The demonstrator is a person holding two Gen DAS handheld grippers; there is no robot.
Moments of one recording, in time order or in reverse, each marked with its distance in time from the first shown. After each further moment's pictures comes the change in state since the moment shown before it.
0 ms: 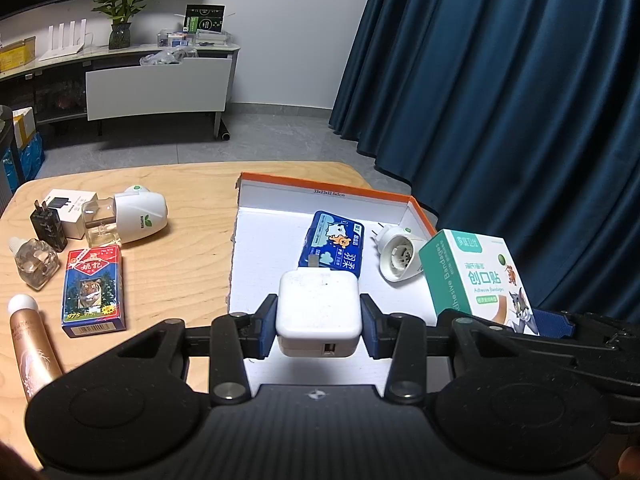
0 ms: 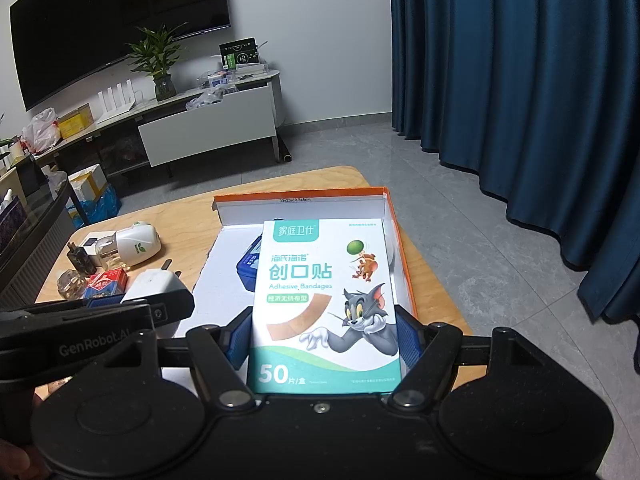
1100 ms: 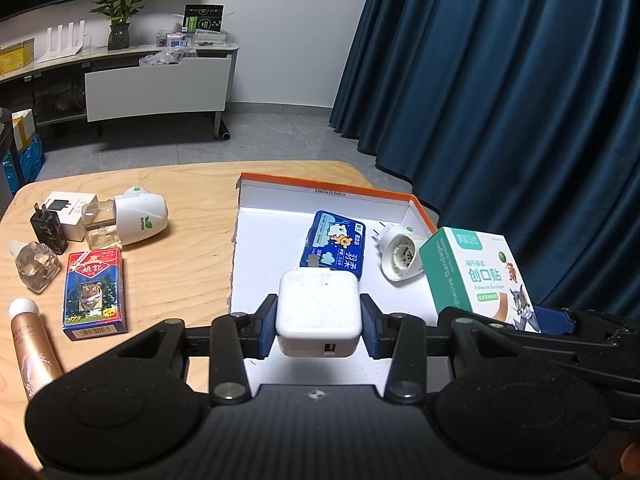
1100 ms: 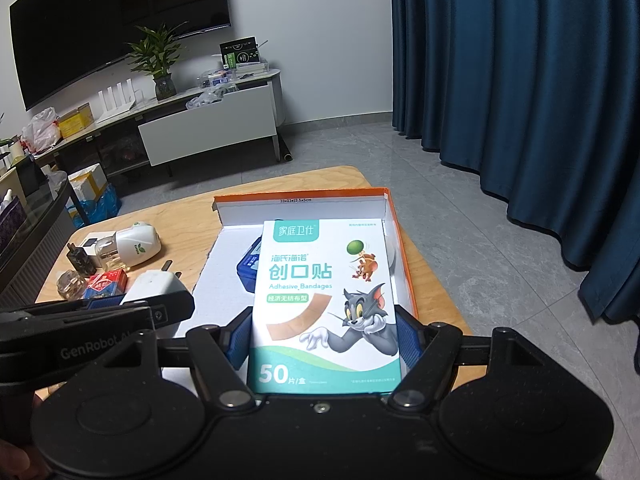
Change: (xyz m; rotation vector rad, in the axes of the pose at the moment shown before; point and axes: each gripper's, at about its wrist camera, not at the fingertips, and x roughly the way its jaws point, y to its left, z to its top) left arm 0.001 0.000 0.000 0.009 0.004 0.003; right arm 0.001 0.001 0.000 -0.001 0.004 0.000
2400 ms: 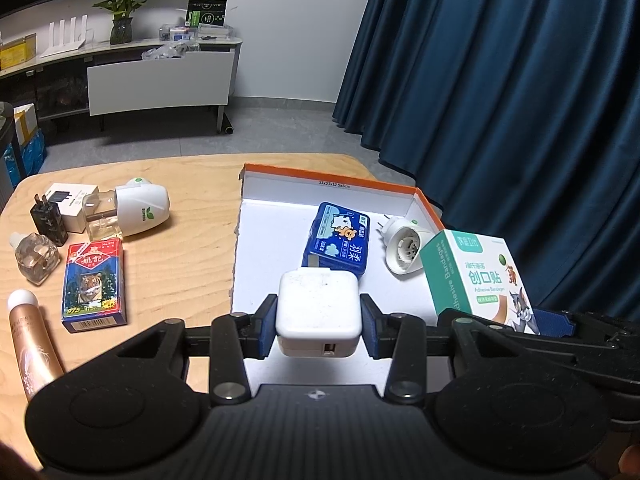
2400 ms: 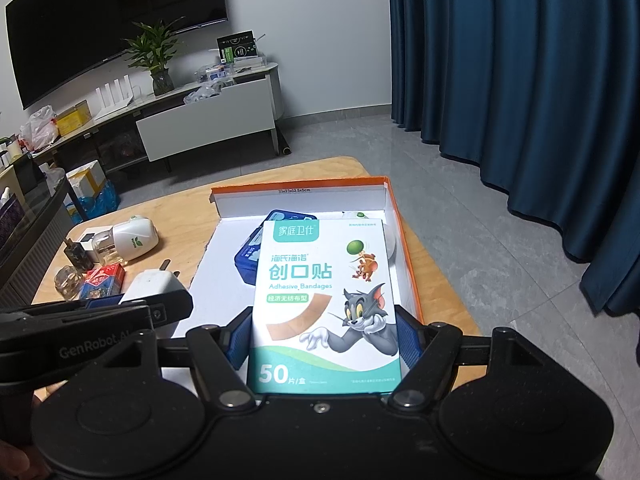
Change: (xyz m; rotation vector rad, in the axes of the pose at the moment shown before) left arm 0.002 0.001 -0.003 -0.009 0.015 0.009; right arm 0.003 -0.001 -0.006 0.003 0.013 0.001
